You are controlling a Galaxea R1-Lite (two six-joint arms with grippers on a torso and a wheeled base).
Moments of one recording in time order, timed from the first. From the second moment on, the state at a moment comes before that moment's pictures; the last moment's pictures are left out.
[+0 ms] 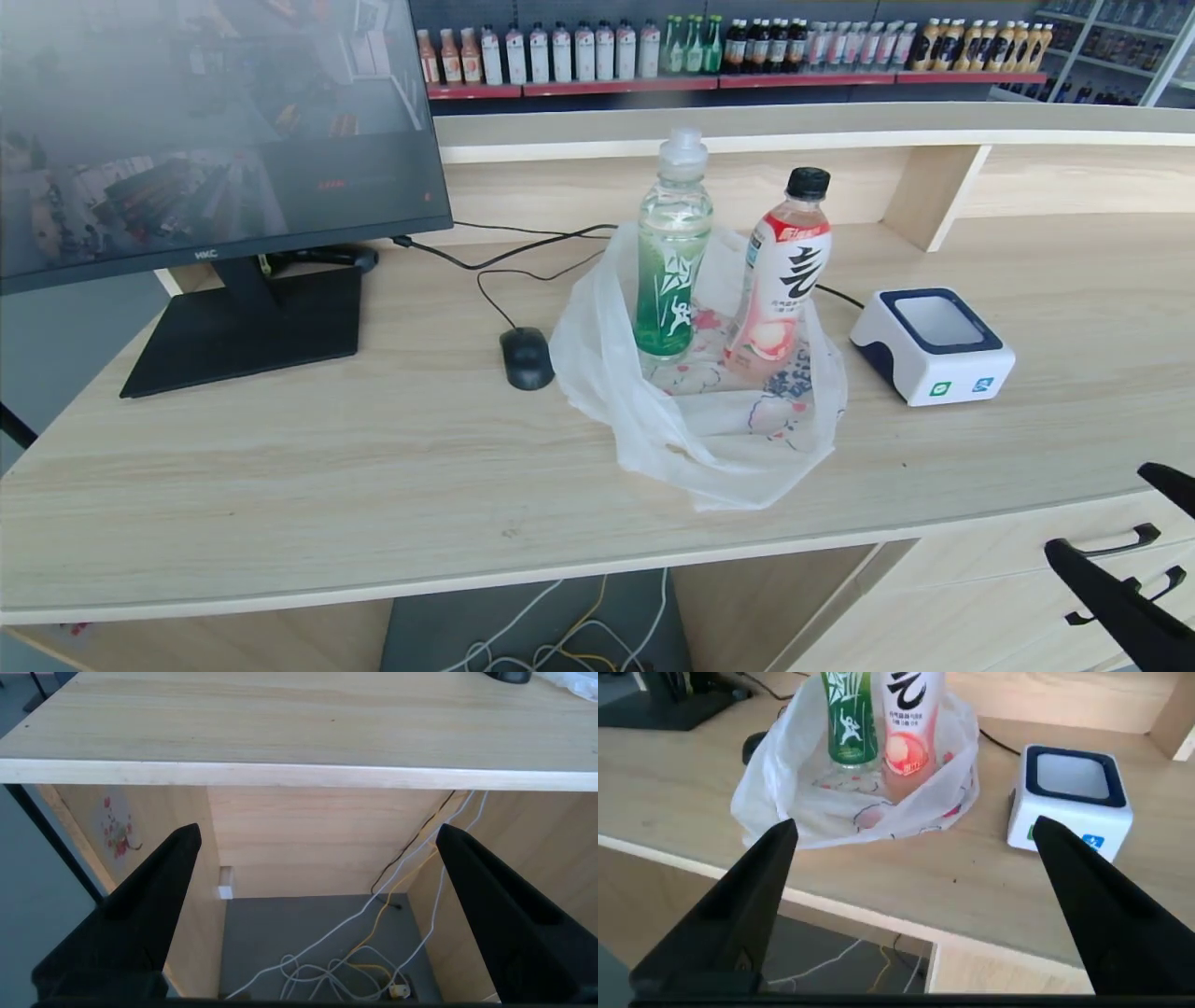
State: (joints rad) left arm 0.00 0.00 0.00 0.00 0.00 0.00; right arm 0.41 0.81 -0.01 -0.92 0.00 -0.10
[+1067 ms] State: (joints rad) left arm 0.00 0.00 0.00 0.00 0.00 0.01; right arm 0.07 0.10 -0.03 0.02 -0.04 -0.08
